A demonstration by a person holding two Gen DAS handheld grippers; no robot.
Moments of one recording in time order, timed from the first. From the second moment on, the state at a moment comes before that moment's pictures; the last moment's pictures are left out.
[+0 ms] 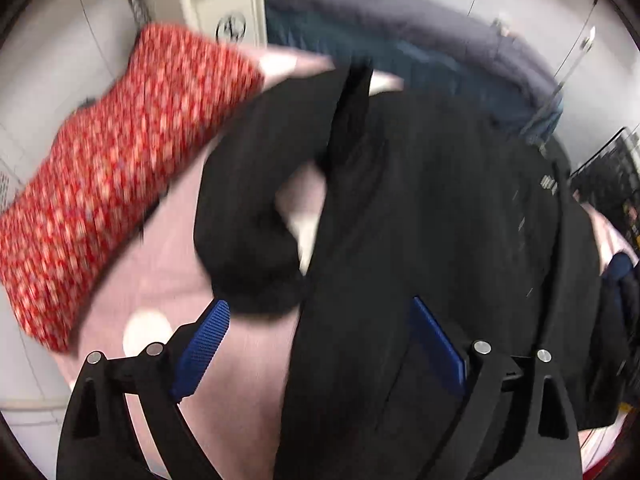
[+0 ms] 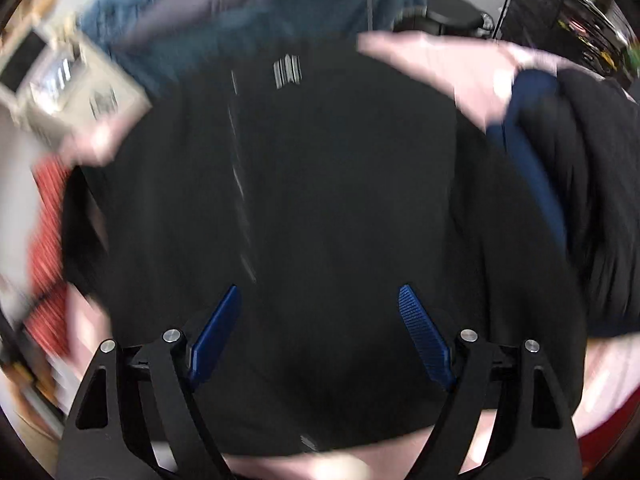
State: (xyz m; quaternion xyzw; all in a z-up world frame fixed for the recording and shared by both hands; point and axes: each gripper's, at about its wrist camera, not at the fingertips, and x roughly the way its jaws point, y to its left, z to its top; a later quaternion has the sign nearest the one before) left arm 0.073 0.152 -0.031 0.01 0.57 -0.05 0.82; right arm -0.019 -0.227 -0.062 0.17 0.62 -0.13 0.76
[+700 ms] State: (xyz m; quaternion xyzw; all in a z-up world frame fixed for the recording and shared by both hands) left arm 0.045 0.138 -0.074 0.03 0.61 -0.06 0.79; right arm -0.066 -0.157 -0.068 -0.05 0.62 -0.04 0.78
